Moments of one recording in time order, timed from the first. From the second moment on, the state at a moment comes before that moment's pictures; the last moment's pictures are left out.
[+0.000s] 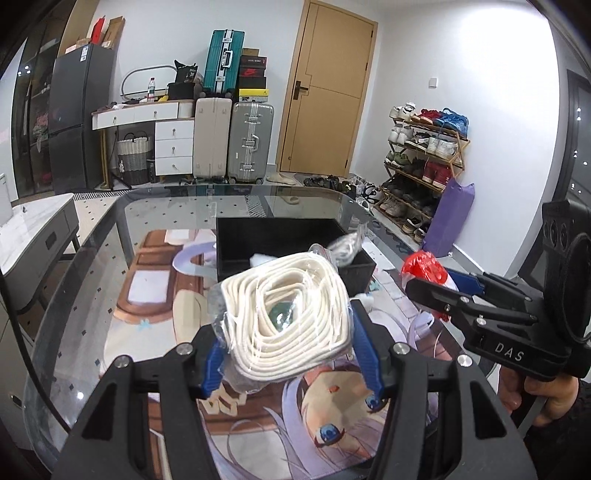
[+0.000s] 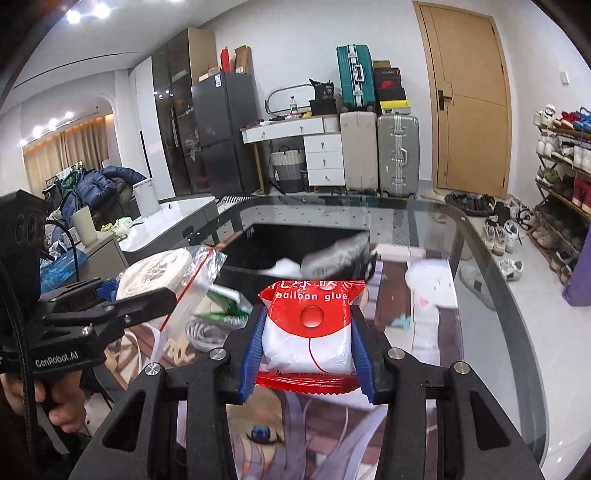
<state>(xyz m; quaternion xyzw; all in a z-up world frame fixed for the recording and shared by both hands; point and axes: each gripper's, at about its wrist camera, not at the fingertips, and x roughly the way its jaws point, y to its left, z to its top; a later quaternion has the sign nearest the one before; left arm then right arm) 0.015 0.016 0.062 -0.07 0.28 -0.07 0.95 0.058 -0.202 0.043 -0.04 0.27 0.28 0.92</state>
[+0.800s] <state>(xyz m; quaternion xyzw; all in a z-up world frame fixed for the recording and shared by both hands) 0.107 0.029 0.072 -0.04 0.29 -0.06 0.95 0.151 -0.157 0.063 -0.05 0.27 0.30 0.91</state>
